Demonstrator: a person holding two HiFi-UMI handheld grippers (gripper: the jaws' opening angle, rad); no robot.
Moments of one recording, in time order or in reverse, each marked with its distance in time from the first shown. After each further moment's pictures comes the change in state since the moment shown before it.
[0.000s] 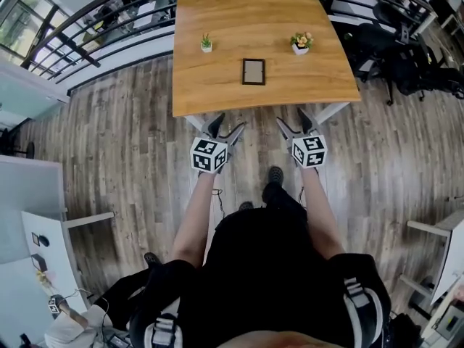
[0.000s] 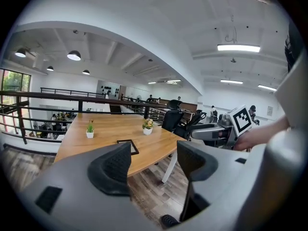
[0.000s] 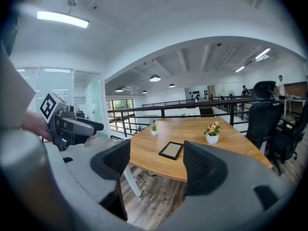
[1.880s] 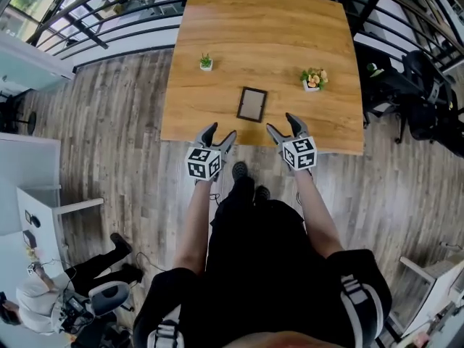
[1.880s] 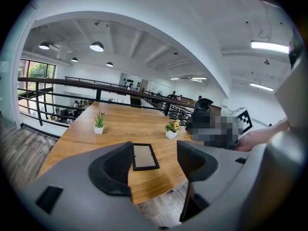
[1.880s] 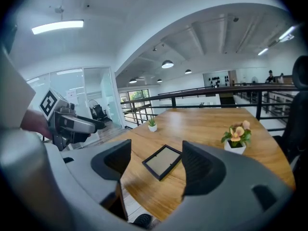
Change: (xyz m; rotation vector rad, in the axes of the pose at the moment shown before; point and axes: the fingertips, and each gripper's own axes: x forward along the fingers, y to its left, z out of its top) left arm 0.147 0.106 0.015 -0.166 0.047 0.238; right arm 0.190 -0.107 0.017 -0.034 0.144 0.247
